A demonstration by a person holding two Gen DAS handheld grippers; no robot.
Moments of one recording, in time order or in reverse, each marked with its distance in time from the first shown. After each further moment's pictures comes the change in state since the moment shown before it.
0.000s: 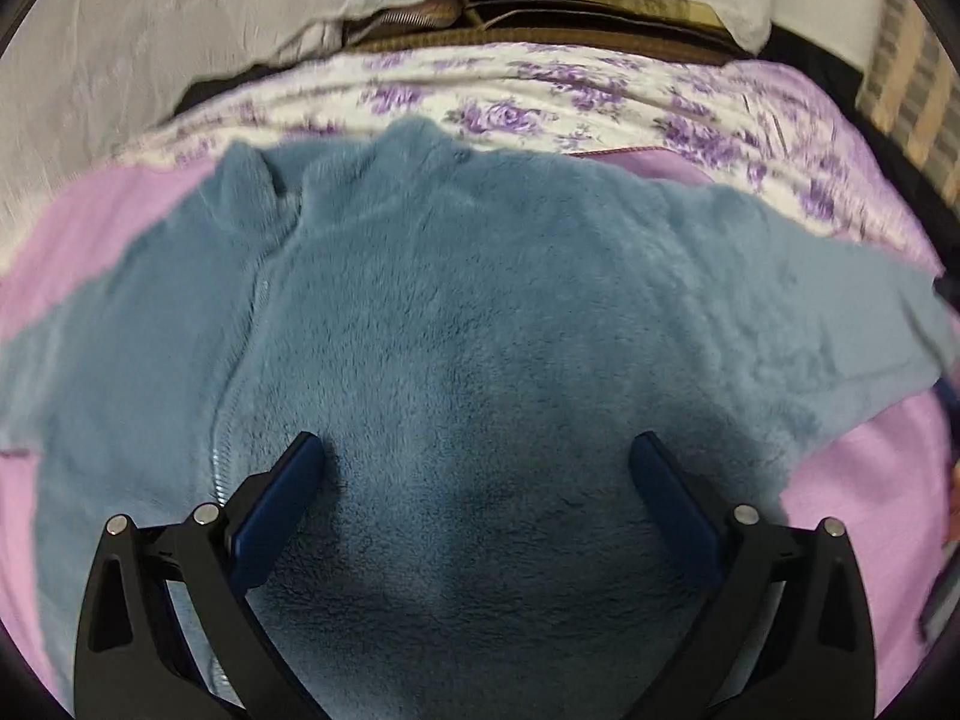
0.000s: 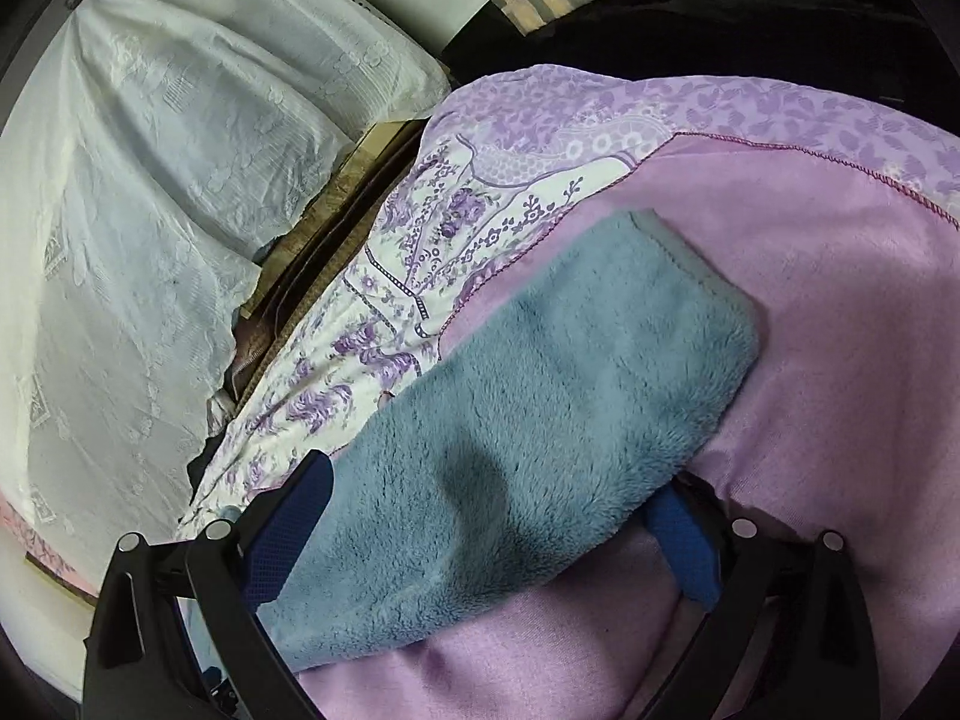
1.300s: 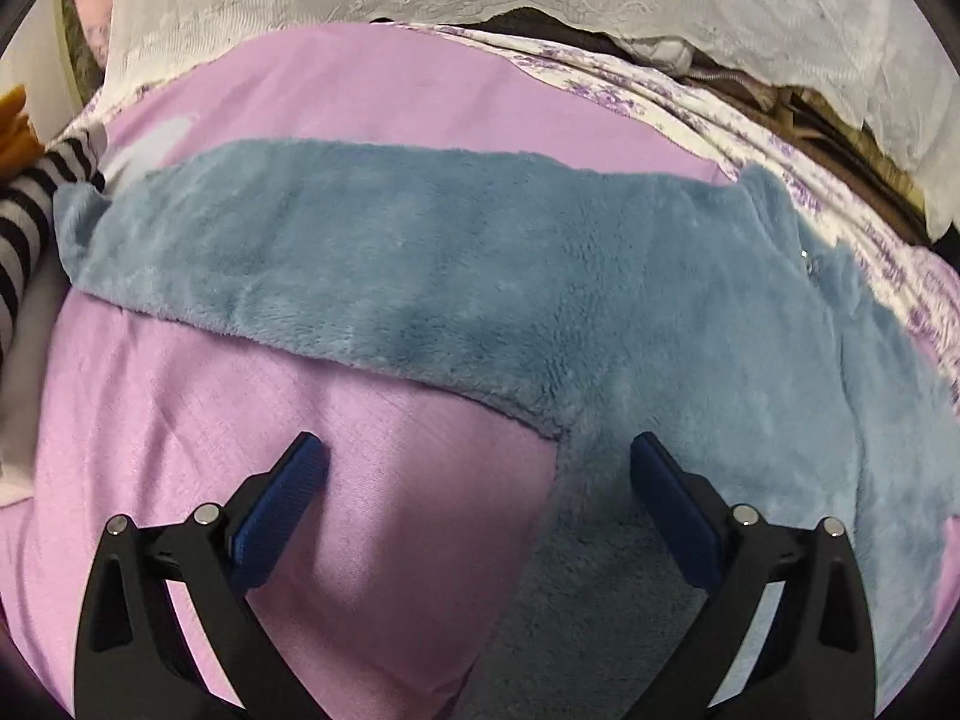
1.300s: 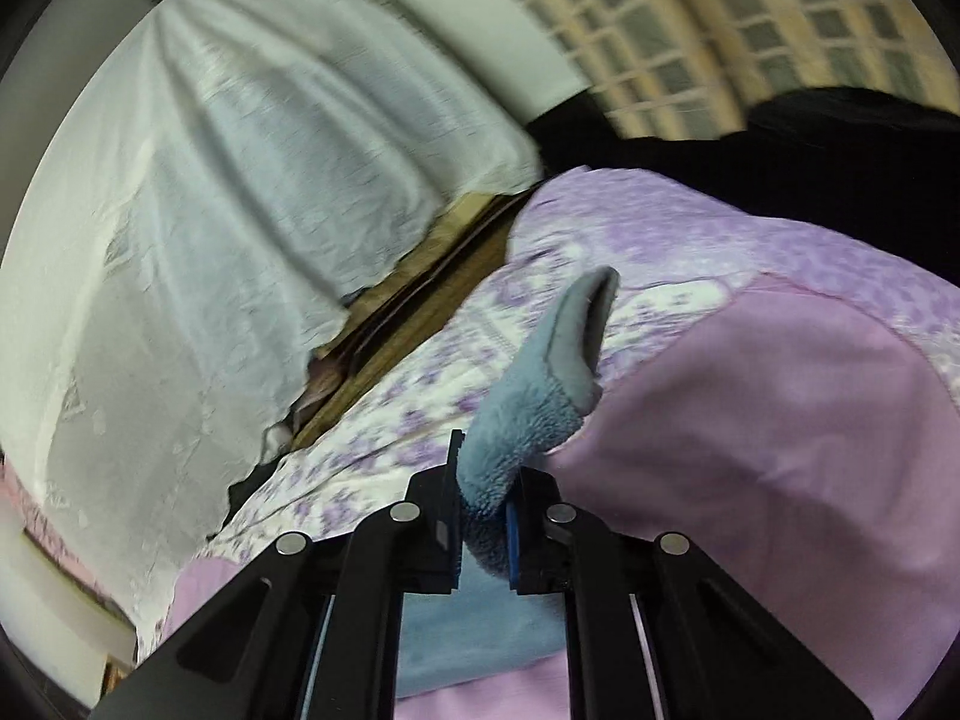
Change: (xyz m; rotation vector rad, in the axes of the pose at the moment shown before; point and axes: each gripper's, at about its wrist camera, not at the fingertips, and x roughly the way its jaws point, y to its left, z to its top) left arm -0.037 0.275 -0.031 -0.374 -0.004 0.169; right arm -0.057 0.101 0.000 -0.114 -0.118 0.064
